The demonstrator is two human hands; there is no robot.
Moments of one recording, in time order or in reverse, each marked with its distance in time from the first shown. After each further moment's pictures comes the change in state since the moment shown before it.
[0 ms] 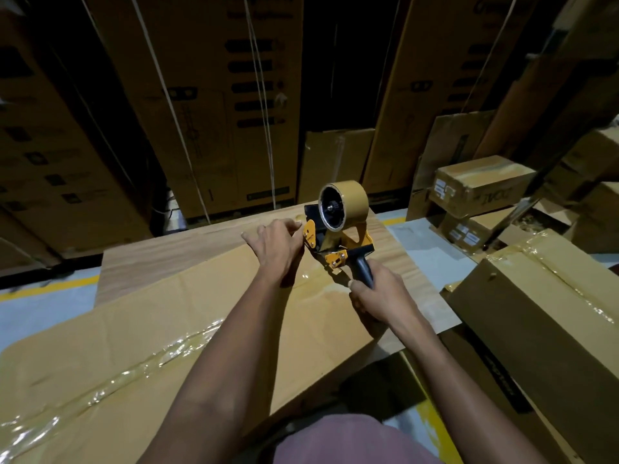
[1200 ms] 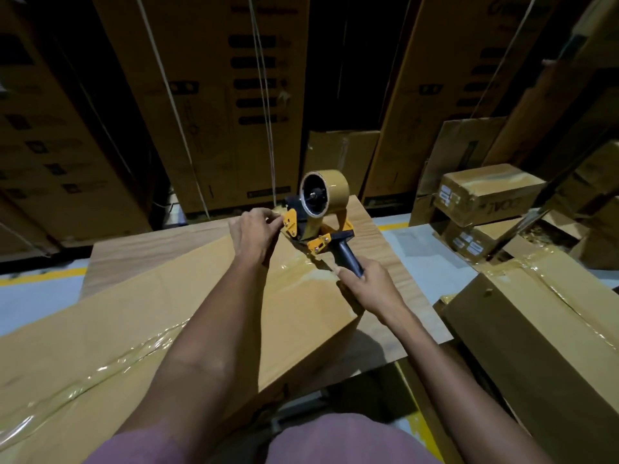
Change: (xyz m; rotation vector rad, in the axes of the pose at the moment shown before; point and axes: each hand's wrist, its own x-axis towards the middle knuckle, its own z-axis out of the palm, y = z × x) left_hand 0.039 -0.002 0.002 0.037 0.143 0.045; right_hand 0.044 0.016 -0.021 0.148 -0.087 -0.096
